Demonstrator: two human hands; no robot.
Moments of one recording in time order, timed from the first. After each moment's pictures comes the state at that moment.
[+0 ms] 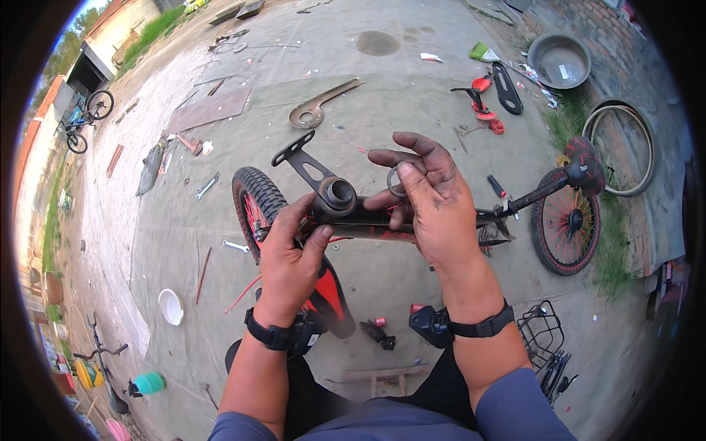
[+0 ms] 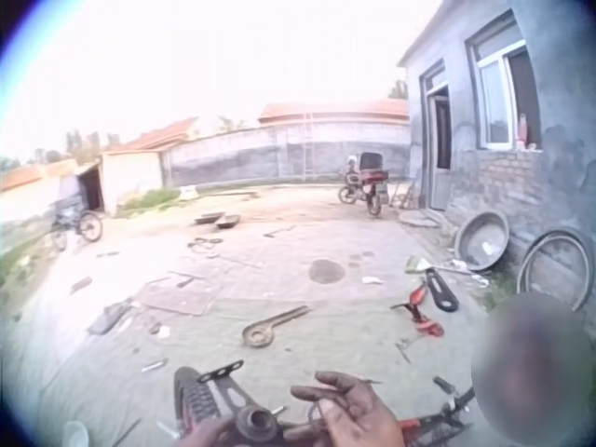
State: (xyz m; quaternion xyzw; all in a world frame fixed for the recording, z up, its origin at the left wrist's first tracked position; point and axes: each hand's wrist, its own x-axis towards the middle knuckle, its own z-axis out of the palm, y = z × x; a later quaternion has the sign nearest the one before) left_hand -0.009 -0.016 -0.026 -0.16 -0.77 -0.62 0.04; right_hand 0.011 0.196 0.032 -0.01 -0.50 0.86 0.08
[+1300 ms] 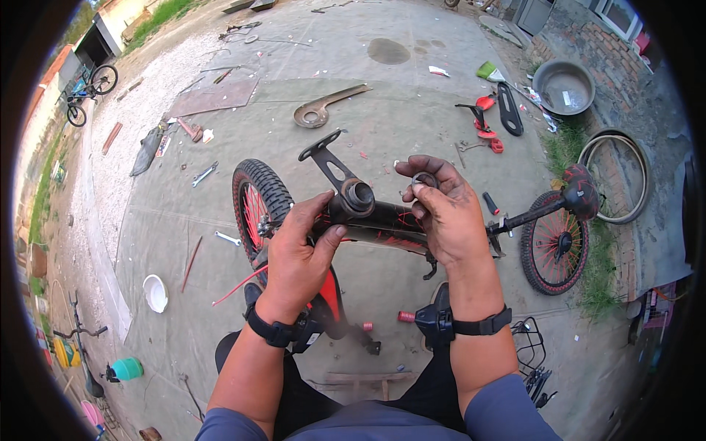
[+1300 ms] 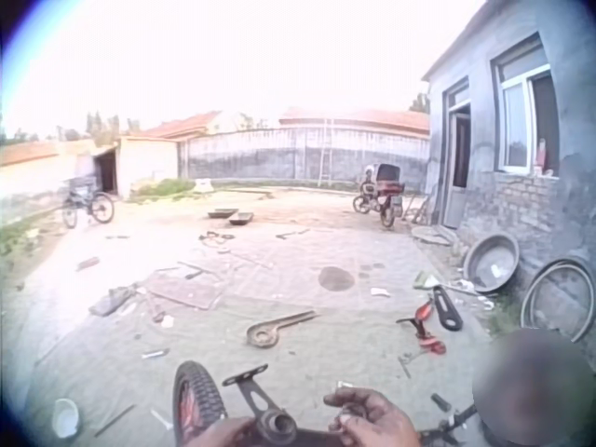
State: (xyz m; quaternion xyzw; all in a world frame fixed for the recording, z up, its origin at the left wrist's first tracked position) left_hand -0.009 -0.016 -0.020 -0.20 -0.80 -0.56 0.07; right_hand -0.003 0.216 0.009 -0.05 -0.55 0.83 0.07
